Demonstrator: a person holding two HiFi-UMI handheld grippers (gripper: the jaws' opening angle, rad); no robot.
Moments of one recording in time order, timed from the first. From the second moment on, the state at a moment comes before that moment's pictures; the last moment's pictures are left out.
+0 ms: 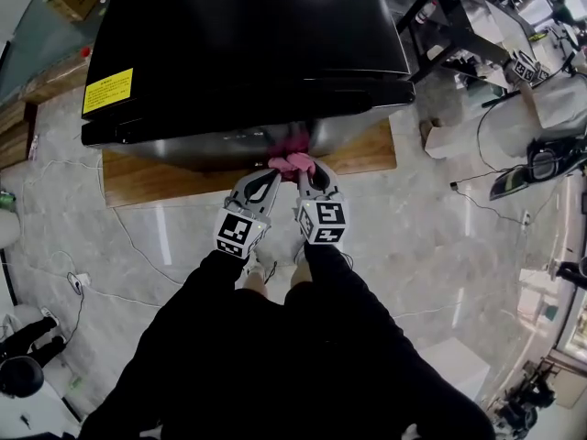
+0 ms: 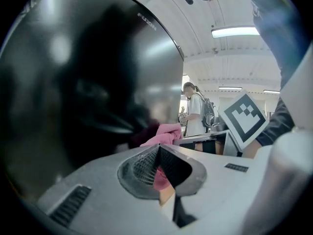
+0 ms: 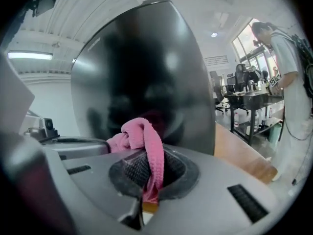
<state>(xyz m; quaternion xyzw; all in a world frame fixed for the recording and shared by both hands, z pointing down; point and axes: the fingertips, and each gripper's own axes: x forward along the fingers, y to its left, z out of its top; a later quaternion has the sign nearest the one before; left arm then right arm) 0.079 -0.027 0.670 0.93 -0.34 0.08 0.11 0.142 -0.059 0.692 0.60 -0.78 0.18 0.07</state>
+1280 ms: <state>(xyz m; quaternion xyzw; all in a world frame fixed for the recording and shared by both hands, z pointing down) 0.099 0.022 0.465 0.96 -0.28 0.01 0.08 0.214 -0.005 0.456 0.60 -0.80 0.08 -0.01</state>
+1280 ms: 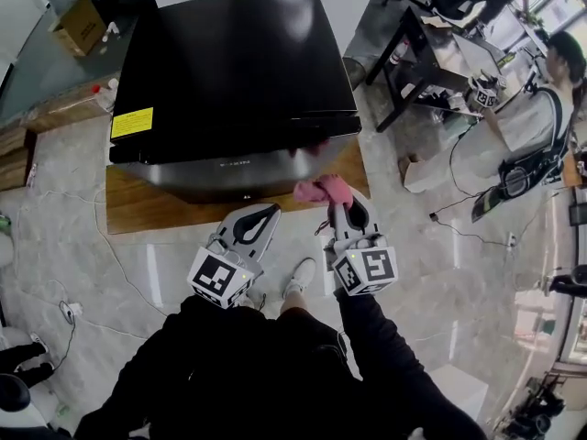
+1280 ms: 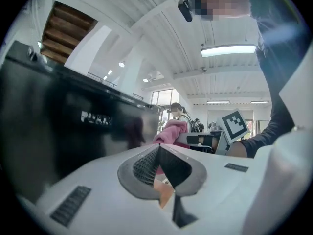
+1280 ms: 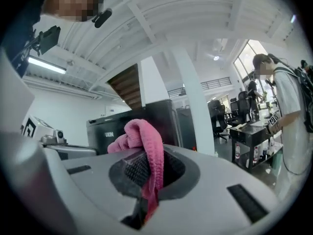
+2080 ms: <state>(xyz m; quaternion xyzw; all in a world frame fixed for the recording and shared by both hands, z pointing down) -0.130 0.003 0.257 0.94 -0.35 -0.01 -0.02 -0.028 -0.032 0.230 0.44 -0.90 -0.06 0.03</state>
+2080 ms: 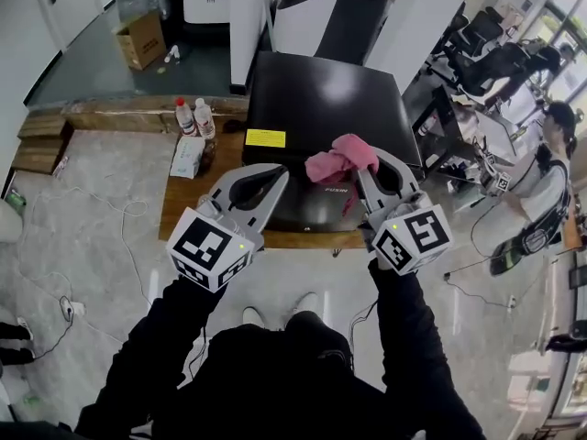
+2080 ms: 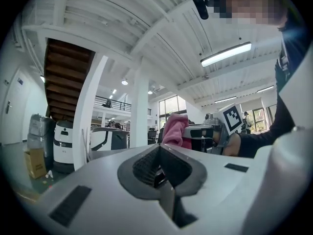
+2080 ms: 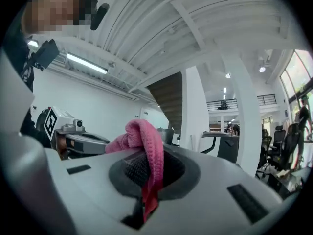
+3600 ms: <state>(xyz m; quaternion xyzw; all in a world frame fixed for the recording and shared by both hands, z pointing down) -0.201 -0.302 0.248 0.87 -0.49 0.04 -0.02 -0.168 -0.394 0.332 0.29 -0.81 -0.27 0.43</state>
